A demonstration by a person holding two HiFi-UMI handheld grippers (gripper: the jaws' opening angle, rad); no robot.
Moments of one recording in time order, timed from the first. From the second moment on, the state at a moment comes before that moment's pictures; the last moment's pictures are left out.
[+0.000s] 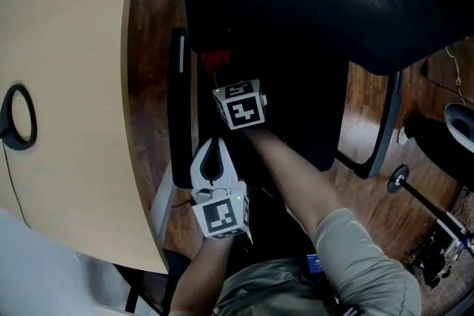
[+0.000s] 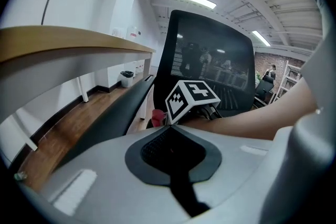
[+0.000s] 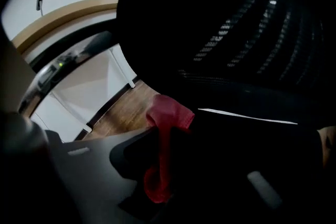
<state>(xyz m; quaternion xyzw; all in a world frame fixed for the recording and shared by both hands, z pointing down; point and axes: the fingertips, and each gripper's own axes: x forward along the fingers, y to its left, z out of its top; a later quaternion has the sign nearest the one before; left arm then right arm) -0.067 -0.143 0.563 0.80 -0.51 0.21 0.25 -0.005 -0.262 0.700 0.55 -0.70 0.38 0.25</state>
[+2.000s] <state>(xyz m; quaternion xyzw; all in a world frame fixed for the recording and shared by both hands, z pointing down) -0.007 -0.116 0.573 0.81 -0.47 0.25 0.24 0.176 -0.182 0.672 0.66 -0.61 0.39 0.22</state>
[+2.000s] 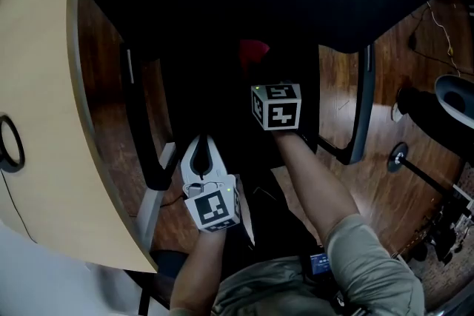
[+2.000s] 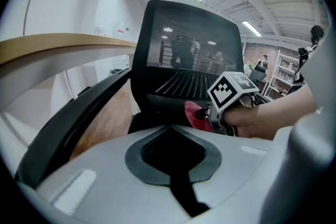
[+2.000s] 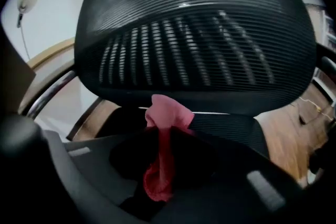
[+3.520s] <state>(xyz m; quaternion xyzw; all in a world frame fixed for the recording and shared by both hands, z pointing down) 0.091 -0.058 0.588 0.87 -0.36 0.27 0.22 0.280 -0.105 0.712 0.71 -0.52 0.42 0.23</state>
